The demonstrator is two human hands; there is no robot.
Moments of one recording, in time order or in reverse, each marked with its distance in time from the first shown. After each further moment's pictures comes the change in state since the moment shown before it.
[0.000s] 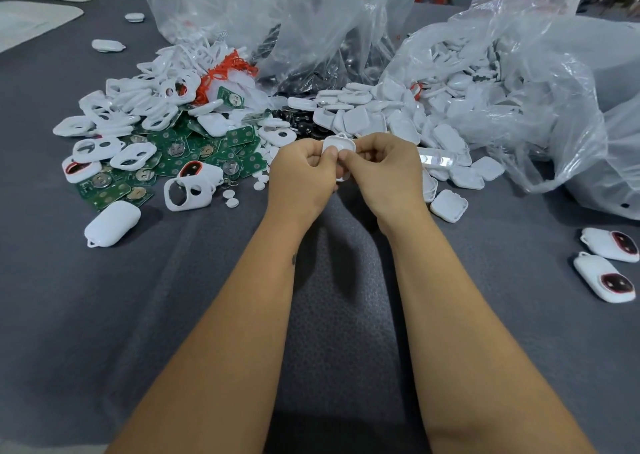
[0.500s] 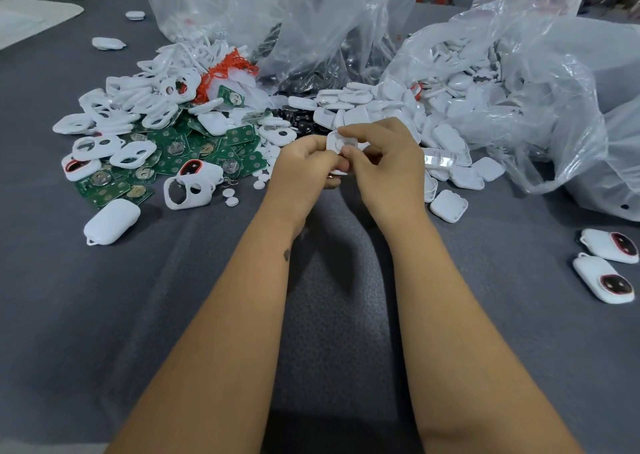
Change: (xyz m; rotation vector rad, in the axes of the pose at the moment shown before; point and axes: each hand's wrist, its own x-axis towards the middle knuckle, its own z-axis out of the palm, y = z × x) left_hand 0.002 0.007 -0.005 -0.214 -0.162 -0.135; right_hand 0.004 0.009 -0.001 -0.197 0.025 -0.314
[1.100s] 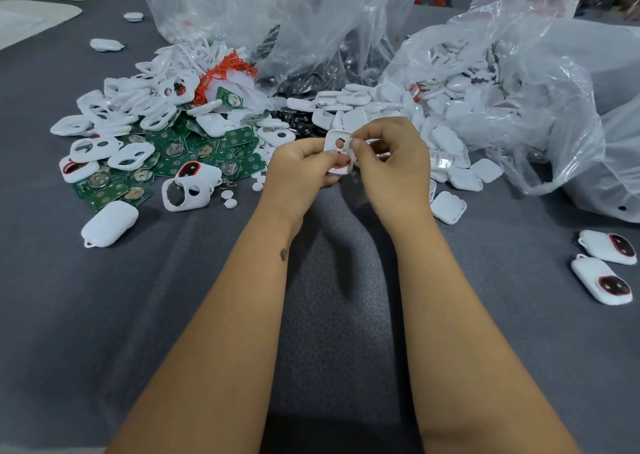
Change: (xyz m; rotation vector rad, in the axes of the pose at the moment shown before) left_hand -0.003 0.005 0.000 -0.084 0.004 0.017; right_hand 0.001 -0.005 -0.006 0.081 0.055 0.049
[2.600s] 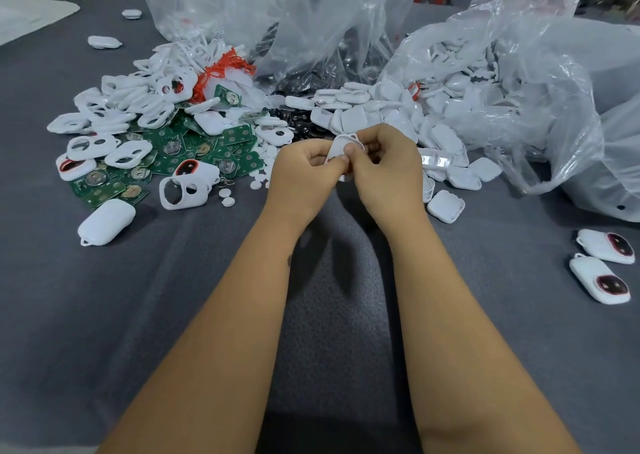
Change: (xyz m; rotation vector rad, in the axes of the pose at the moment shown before) left_hand -0.005 -0.006 0.003 0.178 0.002 0.142; right_hand -0.002 0.001 0.003 0.017 -0.049 0.150
